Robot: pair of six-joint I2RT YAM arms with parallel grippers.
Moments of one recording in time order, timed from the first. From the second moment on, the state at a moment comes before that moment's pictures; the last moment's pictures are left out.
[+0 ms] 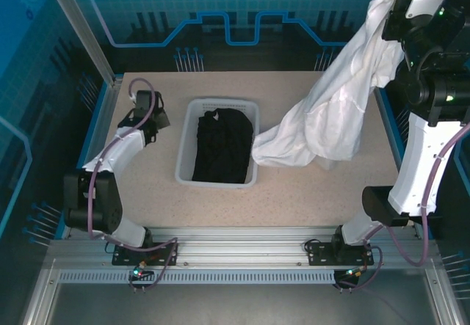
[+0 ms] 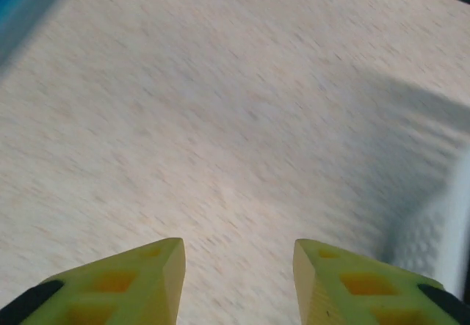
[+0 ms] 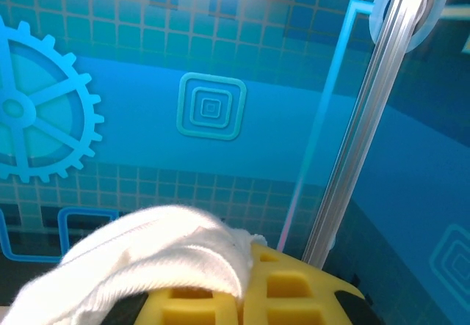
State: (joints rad) left arm -0.04 1.52 1.10 -0.37 -0.29 -0.42; right arm -0.01 1.63 2.63 -0.99 0.14 -0.18
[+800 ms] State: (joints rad) left arm -0.79 1.87 1.42 -0.47 -0.10 -0.42; right arm -0.01 1.52 1.37 -0.67 -0.21 0.02
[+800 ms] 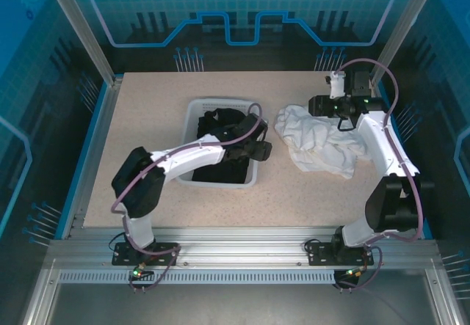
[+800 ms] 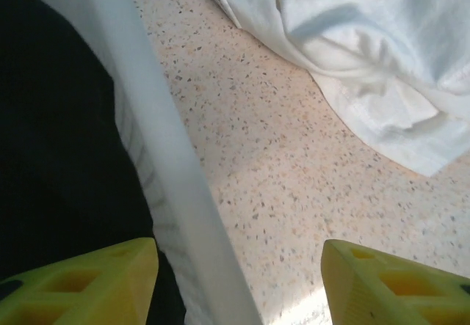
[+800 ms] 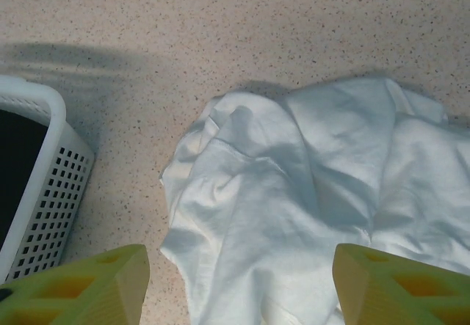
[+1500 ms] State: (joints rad) left arm -0.40 1.88 1.40 -0.55 -0.35 -0.09; right arm 0.10 1.52 1.30 -0.58 -0.24 0.04
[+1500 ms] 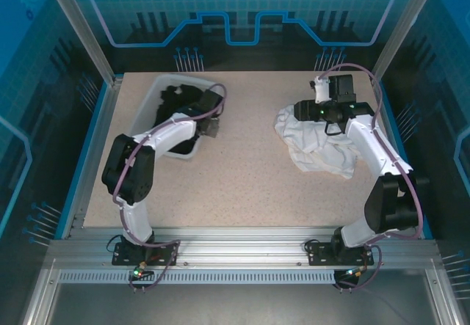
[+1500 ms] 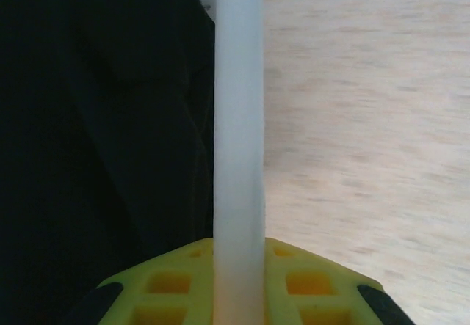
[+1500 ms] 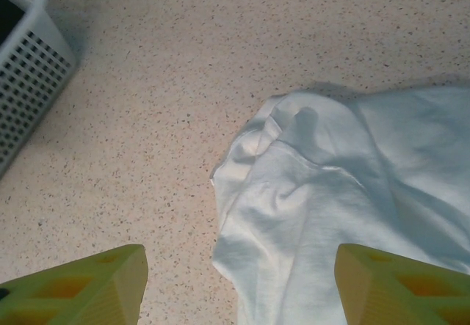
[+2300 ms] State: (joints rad) left arm -0.02 2.18 1.75 -0.50 -0.42 0.21; right arm 0.13 1.45 1.11 -0.60 -0.07 0.06
